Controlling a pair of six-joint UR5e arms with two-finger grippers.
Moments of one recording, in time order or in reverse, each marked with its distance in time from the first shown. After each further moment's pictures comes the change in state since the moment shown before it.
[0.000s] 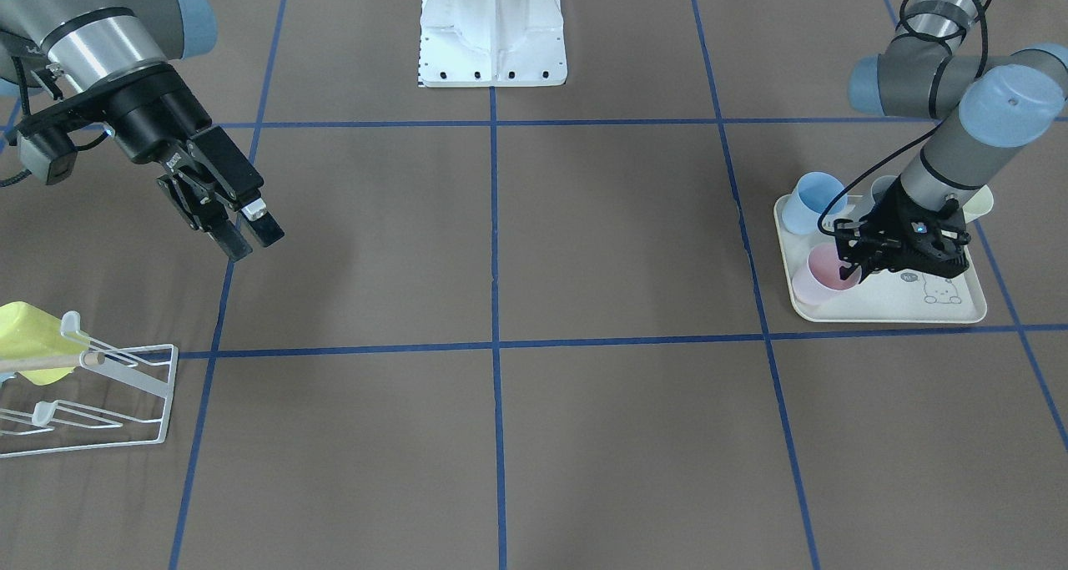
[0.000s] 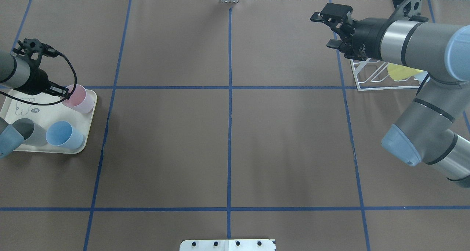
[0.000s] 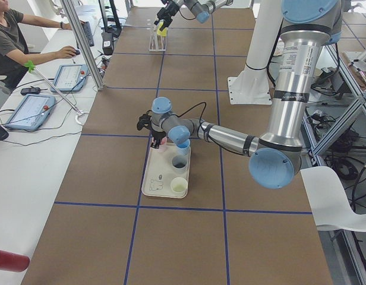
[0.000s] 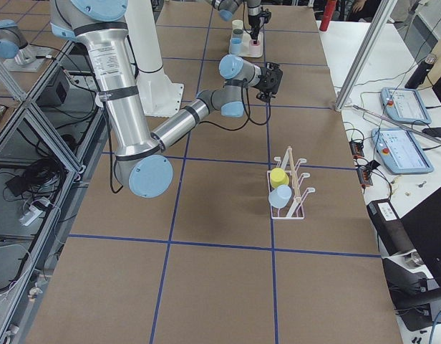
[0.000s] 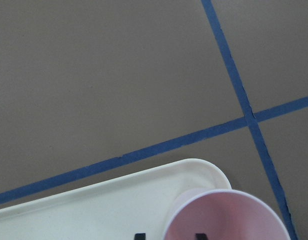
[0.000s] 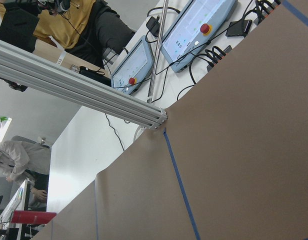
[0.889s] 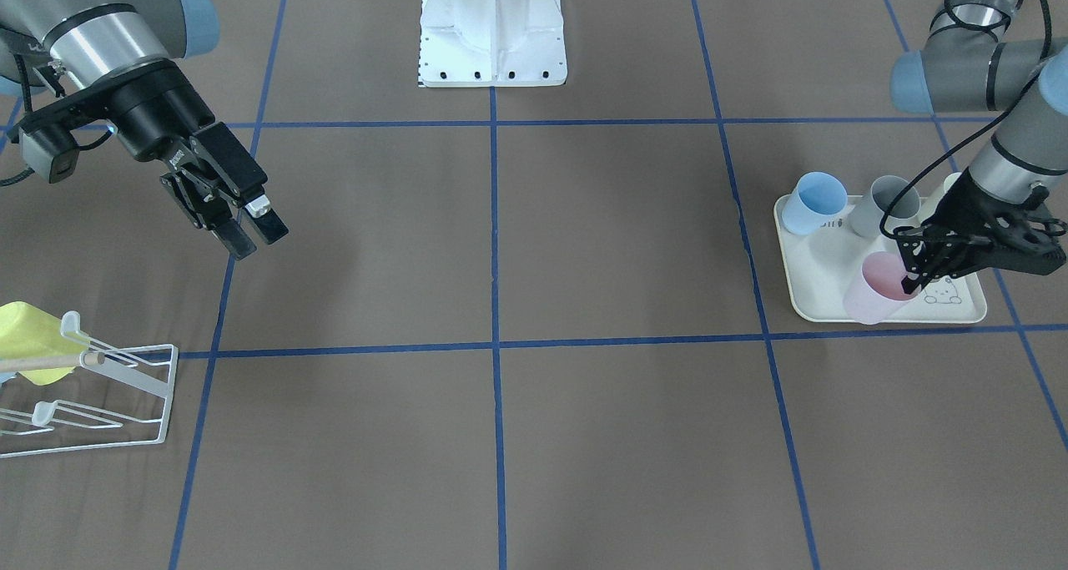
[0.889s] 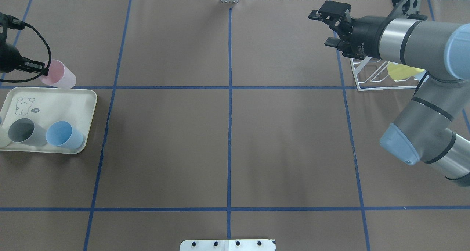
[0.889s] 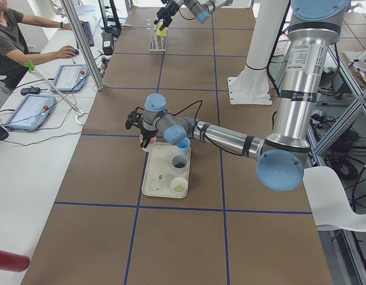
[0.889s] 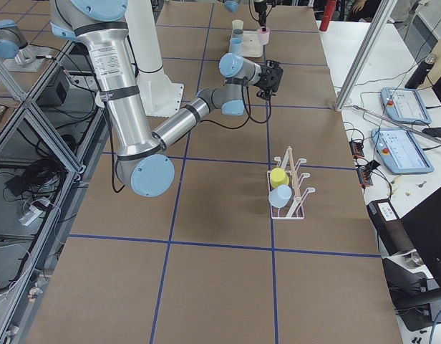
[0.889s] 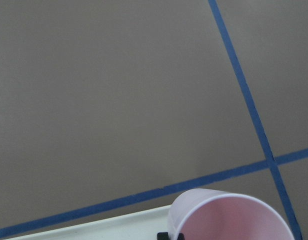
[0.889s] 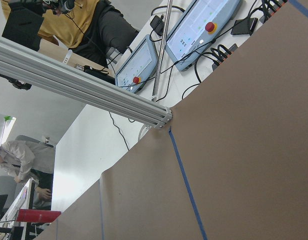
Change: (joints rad) left arm -0.139 -0.012 -0.022 -0.013 0.002 -0.088; right arm 0.000 0.014 0.001 0.000 0.000 0.003
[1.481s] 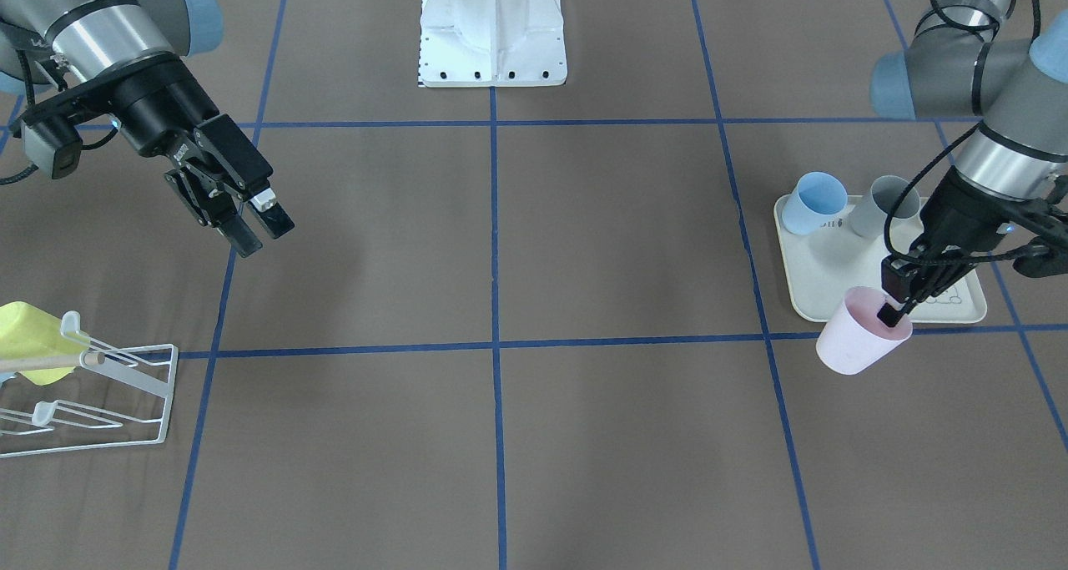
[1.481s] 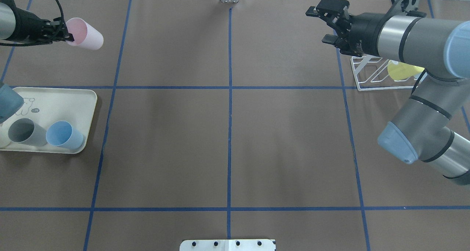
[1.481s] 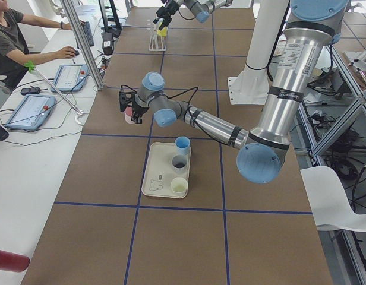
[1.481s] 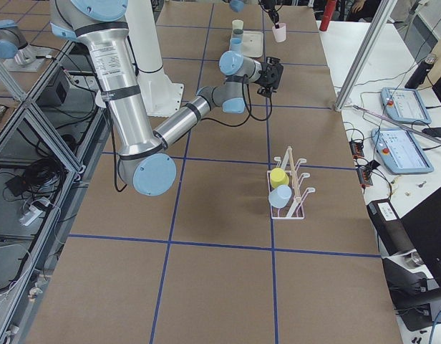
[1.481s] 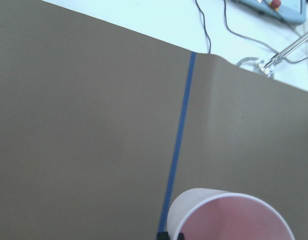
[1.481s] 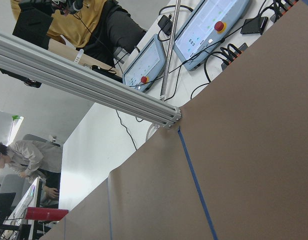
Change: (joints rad) left arm 0.046 -0.127 -0.008 -0.184 0.110 -0.717; right arm 0.000 0.017 0.003 0.003 -0.005 0.000
